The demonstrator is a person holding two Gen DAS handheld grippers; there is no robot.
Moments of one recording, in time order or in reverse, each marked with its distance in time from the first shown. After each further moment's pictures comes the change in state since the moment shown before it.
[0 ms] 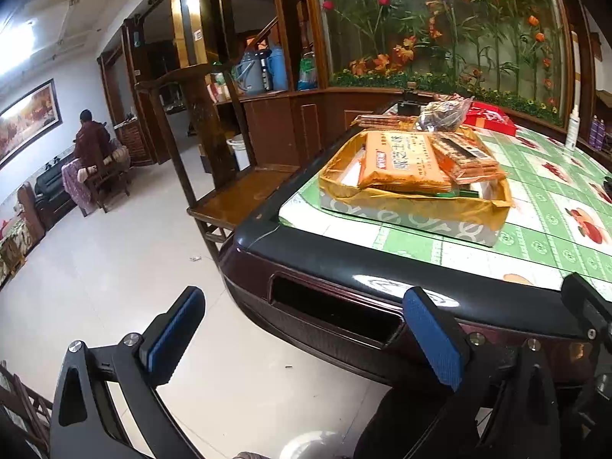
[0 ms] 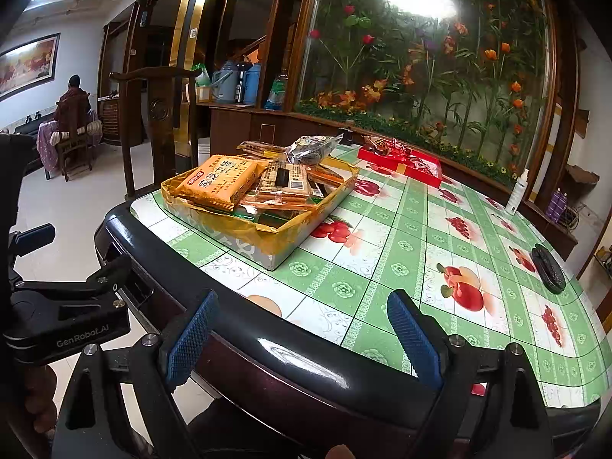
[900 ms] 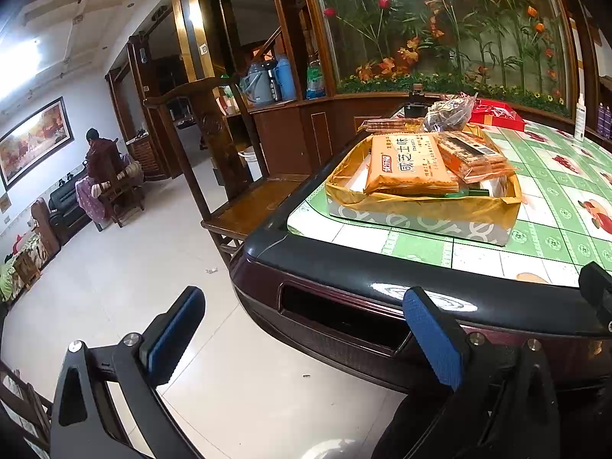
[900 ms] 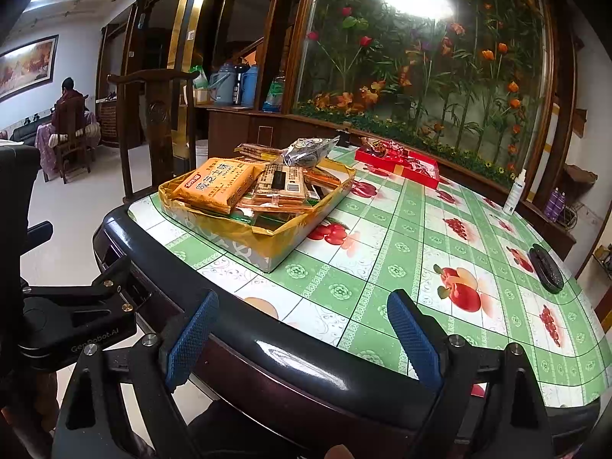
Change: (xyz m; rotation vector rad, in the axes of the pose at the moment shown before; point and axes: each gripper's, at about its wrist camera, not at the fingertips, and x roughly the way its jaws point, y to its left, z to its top) left arm 0.002 -0.005 0.001 0.030 -0.029 0.070; right arm -0.001 -0.002 0.002 0.001 -0.004 -0.002
